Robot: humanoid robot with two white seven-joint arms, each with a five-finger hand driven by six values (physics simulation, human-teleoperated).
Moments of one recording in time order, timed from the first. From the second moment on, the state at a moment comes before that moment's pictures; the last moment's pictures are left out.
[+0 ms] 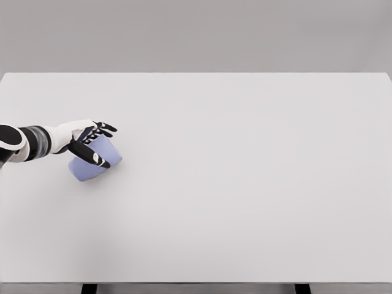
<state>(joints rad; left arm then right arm) -1.08 1.01 -1.41 -1.76 0.93 0.61 0.05 0.01 0.00 -0.08 -0.01 0.07 -0.06 0.08</state>
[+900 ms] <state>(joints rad) -1.05 1.04 -1.39 -1.76 0.89 0.53 0.03 0.00 0.00 -0.08 -0.01 0.07 -0.06 0.08</state>
